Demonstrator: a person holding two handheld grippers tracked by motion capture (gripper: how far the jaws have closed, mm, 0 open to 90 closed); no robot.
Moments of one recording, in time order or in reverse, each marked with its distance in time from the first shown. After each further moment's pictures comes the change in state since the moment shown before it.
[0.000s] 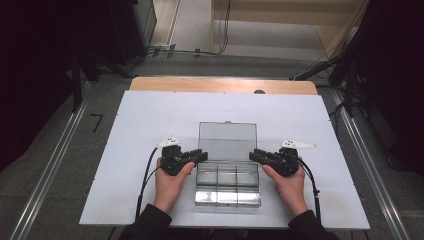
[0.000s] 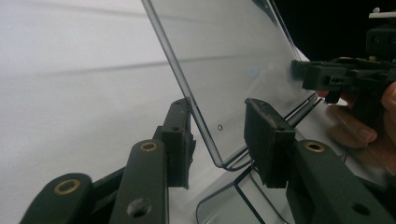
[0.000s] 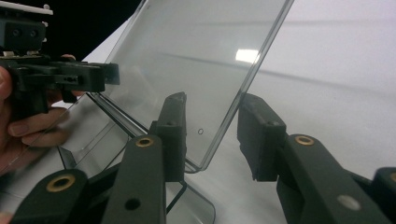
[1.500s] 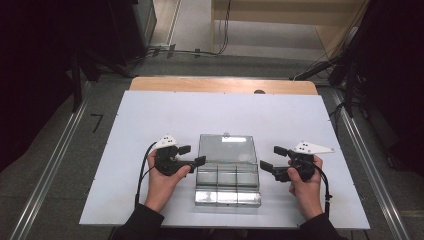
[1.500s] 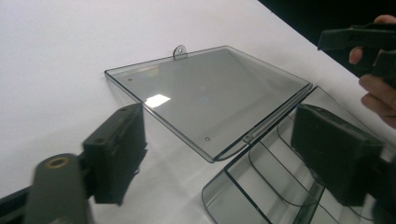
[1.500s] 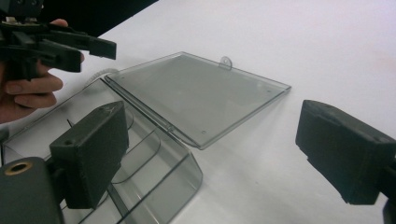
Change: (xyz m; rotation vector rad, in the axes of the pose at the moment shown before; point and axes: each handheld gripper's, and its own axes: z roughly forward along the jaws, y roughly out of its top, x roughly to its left) left arm -0.011 0.011 -0.024 0.017 0.042 0.142; right arm 0.012 0.007 -0.049 -0.023 -0.048 -0.184
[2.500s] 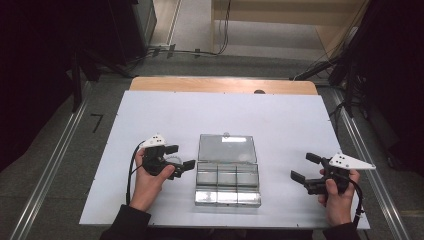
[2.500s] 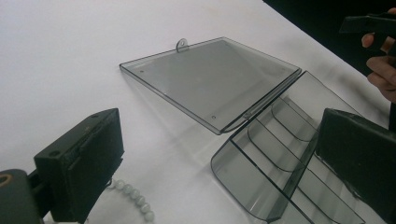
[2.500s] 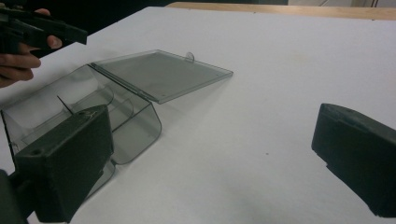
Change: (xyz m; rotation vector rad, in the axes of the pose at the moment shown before) left arm 0.012 0.004 -0.028 0.039 -0.027 0.030; right arm -0.025 -0.027 -0.073 -0.061 -0.069 -0.039
